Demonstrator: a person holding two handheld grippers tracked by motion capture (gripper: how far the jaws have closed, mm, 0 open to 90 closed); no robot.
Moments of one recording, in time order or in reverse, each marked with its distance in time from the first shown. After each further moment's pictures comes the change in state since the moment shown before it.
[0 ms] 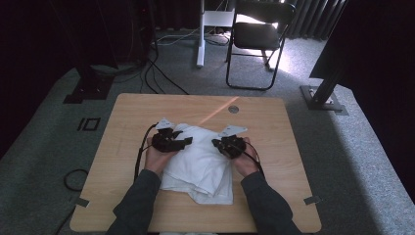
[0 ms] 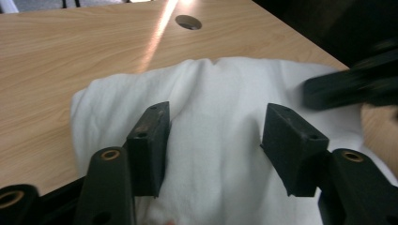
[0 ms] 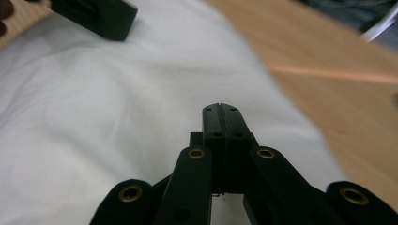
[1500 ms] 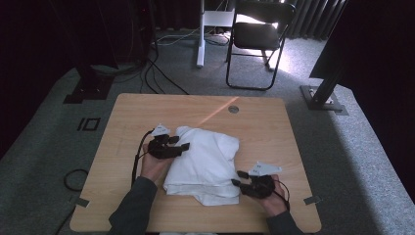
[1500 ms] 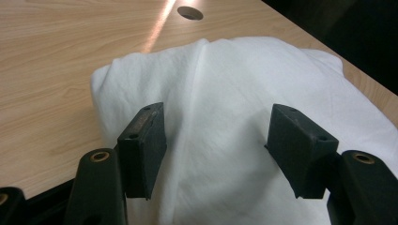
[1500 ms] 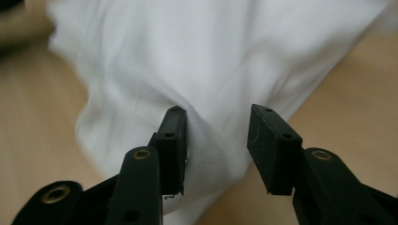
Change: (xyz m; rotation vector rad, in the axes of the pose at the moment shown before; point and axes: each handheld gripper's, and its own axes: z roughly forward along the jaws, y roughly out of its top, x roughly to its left) left arm -0.008 -0.017 -0.014 -0.016 0.004 0.002; right arm 0.027 -0.099 -0.083 -0.036 0.083 0.111
